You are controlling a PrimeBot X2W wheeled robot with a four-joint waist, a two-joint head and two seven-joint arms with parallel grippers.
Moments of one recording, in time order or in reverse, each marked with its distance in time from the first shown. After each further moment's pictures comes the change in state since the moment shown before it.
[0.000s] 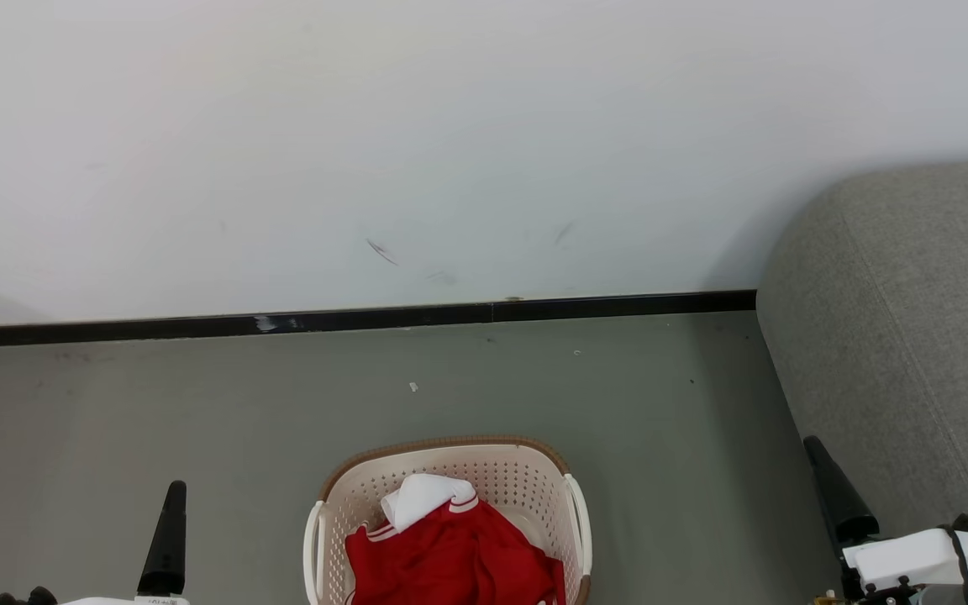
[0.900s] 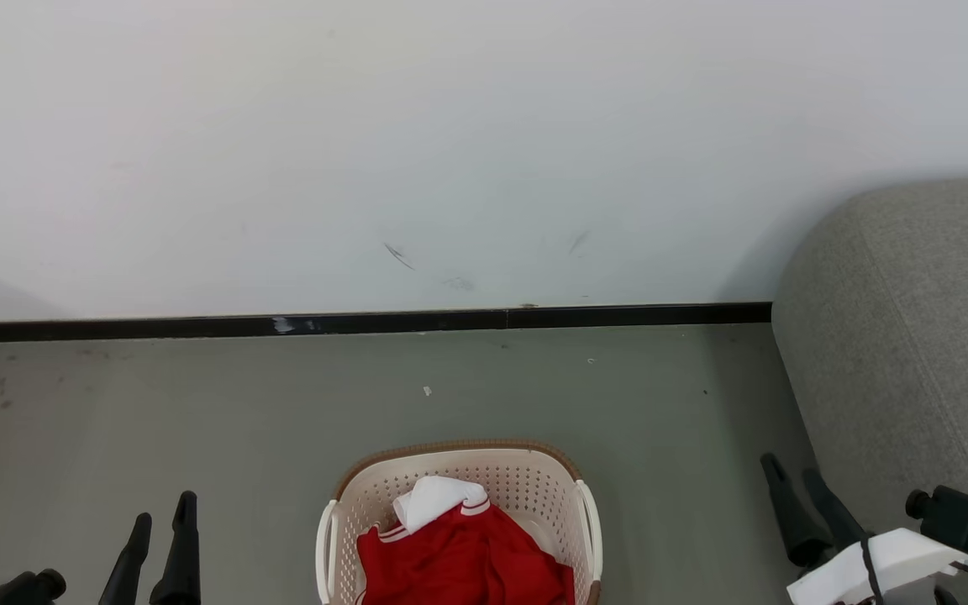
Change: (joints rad) left arm 0.043 0.051 -0.020 -0.051 0.517 0.014 -0.094; right arm 0.001 -0.035 0.090 0.002 -0.564 0.001 -0.089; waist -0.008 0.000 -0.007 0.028
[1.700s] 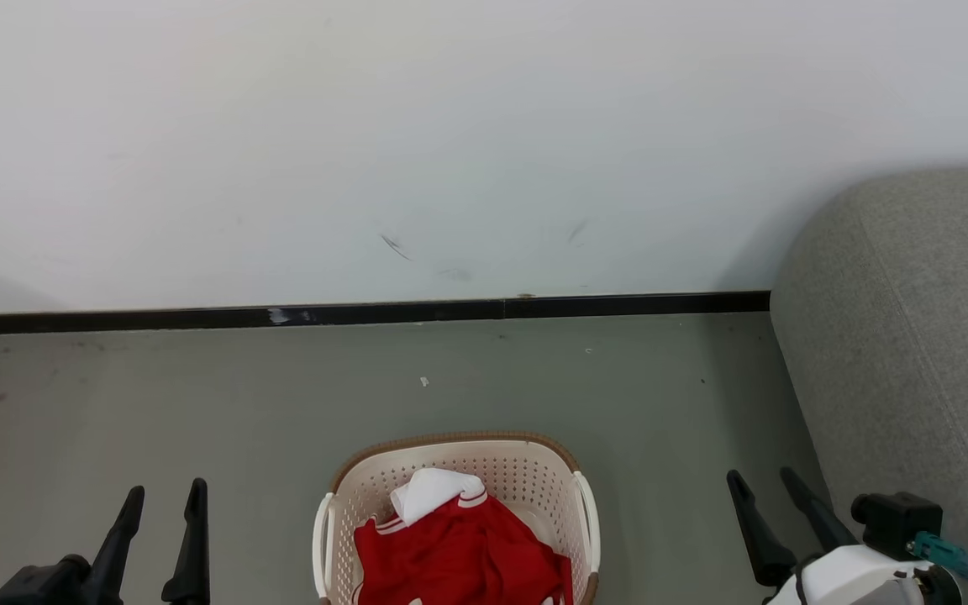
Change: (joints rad) left arm 0.022 0.000 0.011 -0.073 0.380 0.009 -0.085; right arm 0.000 0.020 0.033 0.031 -0.385 0.001 -0.079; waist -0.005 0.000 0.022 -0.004
